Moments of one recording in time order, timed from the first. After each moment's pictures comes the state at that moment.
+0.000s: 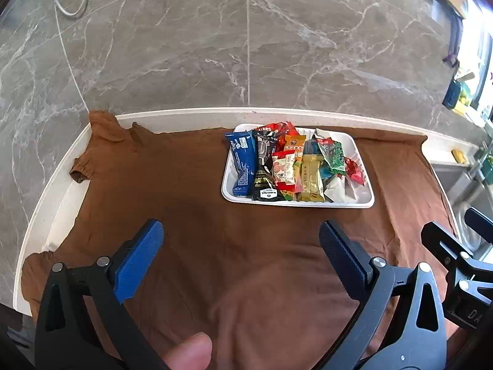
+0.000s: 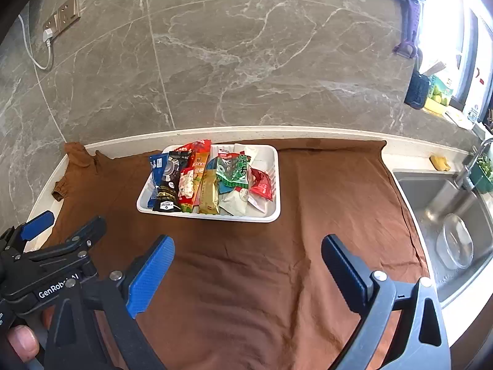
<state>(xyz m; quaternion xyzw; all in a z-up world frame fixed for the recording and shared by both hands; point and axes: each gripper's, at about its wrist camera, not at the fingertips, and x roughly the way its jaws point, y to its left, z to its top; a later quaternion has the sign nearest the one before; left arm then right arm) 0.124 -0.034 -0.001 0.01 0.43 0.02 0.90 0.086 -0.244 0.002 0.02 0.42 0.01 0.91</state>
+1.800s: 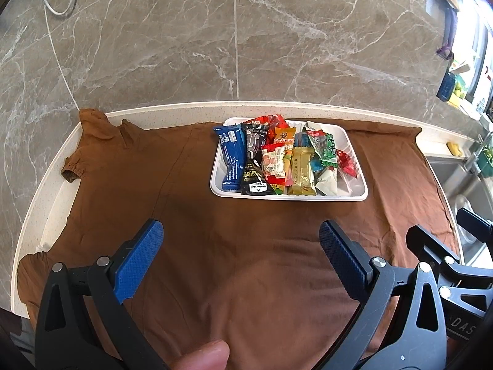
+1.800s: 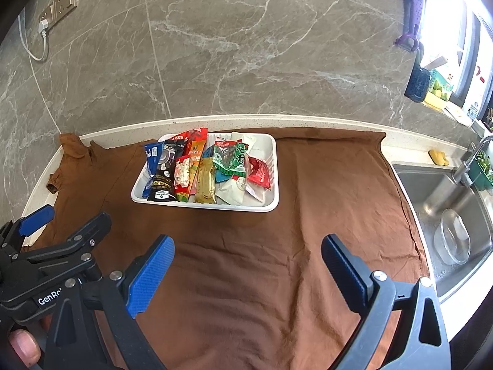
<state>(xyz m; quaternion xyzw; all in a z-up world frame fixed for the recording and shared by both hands) 0.126 -0.043 -0.010 0.01 0.44 0.01 0.90 0.088 -0.239 -0.009 0.01 0.44 0.01 0.90</state>
